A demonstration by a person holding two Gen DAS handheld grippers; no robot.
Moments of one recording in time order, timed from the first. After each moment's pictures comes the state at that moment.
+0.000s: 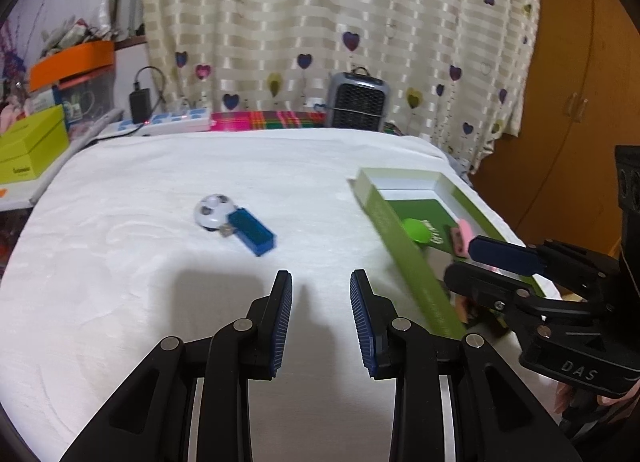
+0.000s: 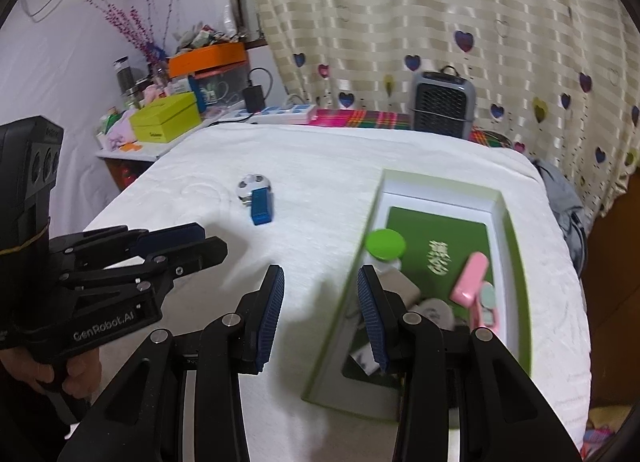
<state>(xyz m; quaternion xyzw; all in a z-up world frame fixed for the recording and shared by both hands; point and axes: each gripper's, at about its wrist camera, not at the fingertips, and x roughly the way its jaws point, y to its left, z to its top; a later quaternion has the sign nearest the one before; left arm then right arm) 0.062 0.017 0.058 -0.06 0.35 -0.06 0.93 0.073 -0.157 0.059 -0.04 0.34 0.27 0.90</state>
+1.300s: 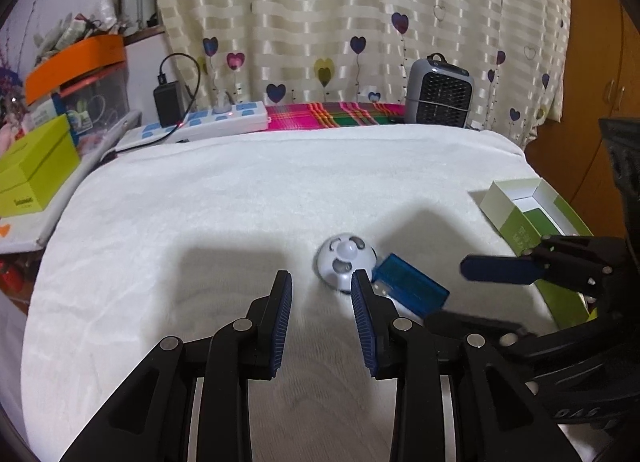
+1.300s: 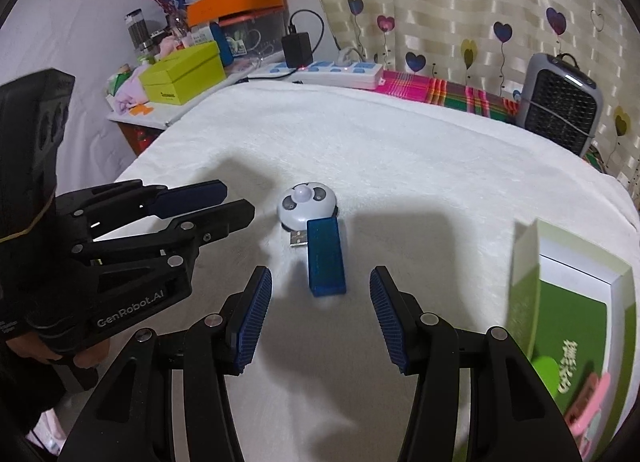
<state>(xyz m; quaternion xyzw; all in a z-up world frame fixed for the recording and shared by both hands) 0.163 0.114 0.030 -0.01 0.37 -0.04 0.93 0.166 -0.032 0.025 -0.08 0.41 0.32 0.85</state>
